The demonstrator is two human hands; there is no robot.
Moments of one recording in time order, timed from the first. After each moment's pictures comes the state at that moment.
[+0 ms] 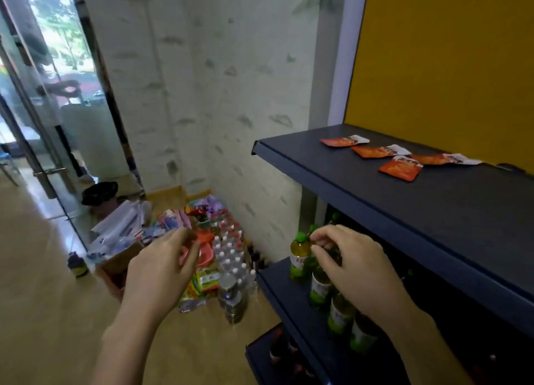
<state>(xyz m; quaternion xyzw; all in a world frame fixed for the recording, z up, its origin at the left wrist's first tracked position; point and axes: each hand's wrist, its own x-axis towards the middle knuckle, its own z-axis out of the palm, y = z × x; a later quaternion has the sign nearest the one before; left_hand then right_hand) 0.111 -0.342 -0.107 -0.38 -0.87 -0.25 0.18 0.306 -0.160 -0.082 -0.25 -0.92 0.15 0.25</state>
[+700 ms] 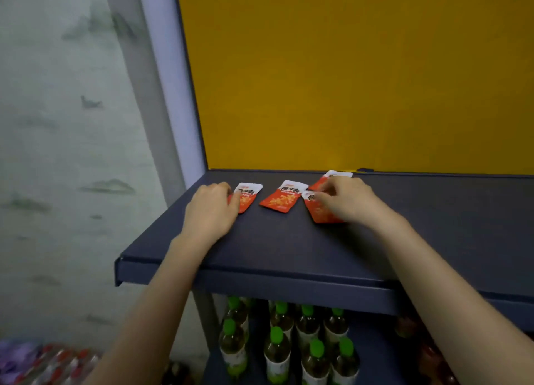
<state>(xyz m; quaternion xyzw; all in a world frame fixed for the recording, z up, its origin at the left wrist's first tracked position) 0.021 0.018 -0.007 -0.71 -0.66 -0.26 0.01 0.244 0.000 0.014 -0.69 -0.68 0.09 0.21</state>
